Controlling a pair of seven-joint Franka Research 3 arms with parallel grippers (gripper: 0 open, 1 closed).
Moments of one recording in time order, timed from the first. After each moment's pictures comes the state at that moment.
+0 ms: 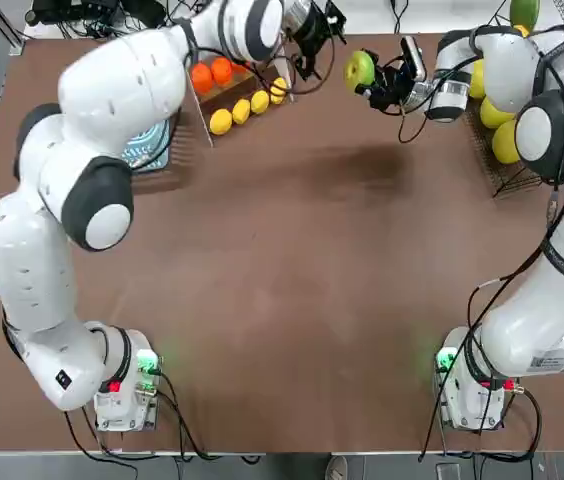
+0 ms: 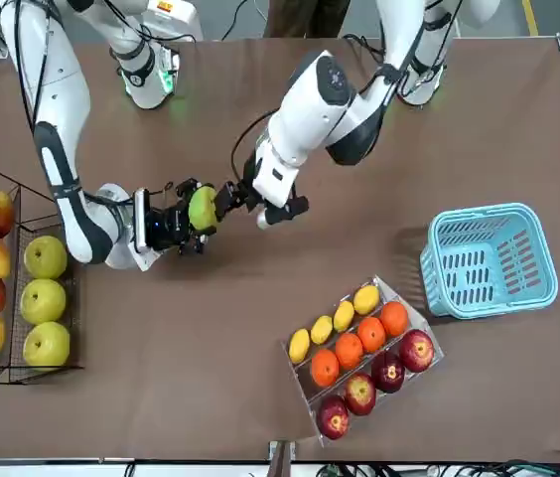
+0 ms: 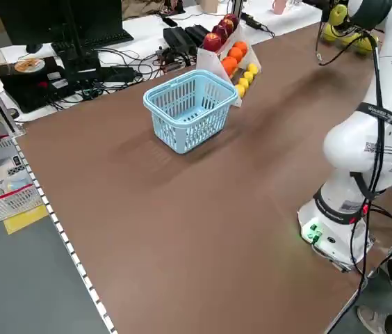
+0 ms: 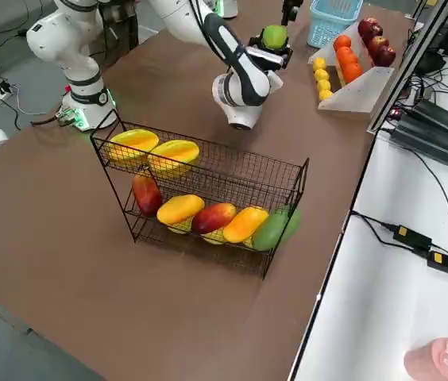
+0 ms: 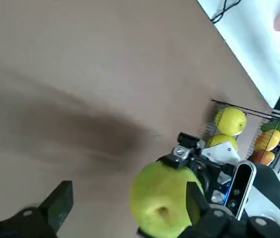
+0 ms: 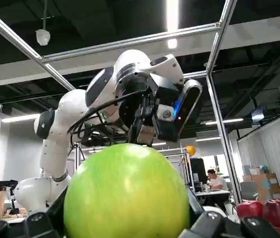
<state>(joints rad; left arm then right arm) -0.72 0.50 -0.07 -1.34 -0.43 2.33 -1.06 0.03 0.59 0.12 -1.95 1.81 1.29 -2.41</state>
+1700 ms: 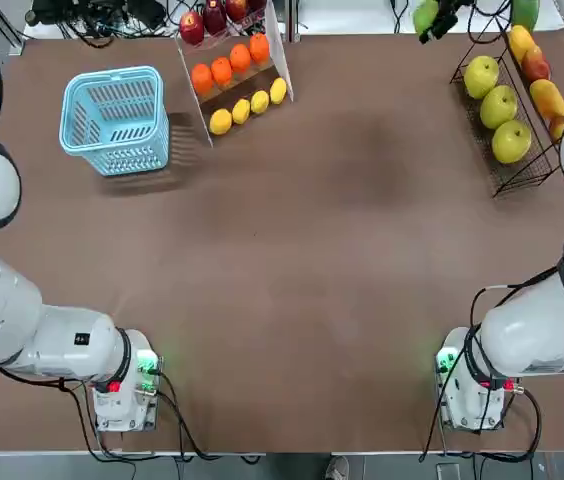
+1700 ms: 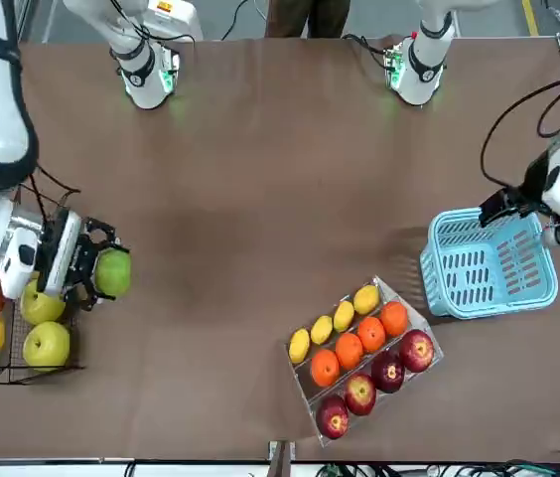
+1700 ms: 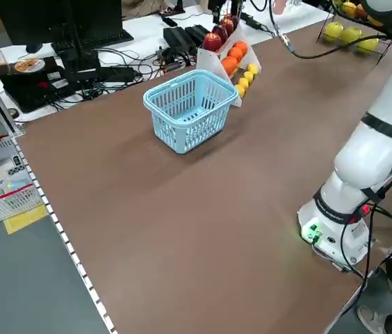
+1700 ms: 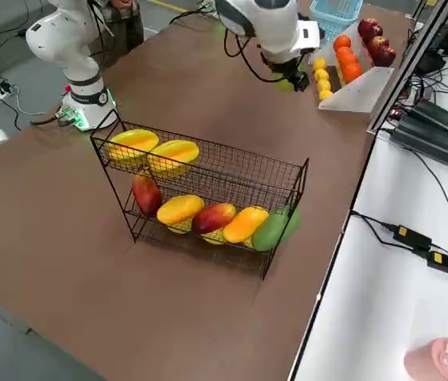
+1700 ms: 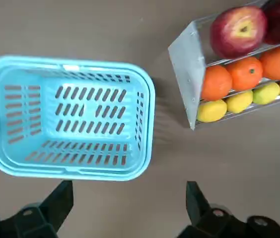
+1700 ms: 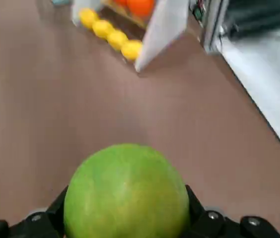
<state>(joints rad) -0.06 0.12 -0.01 -1.51 -0.05 1.65 -0.16 0.02 0.29 0.01 -1.59 0.50 1.94 -1.34</state>
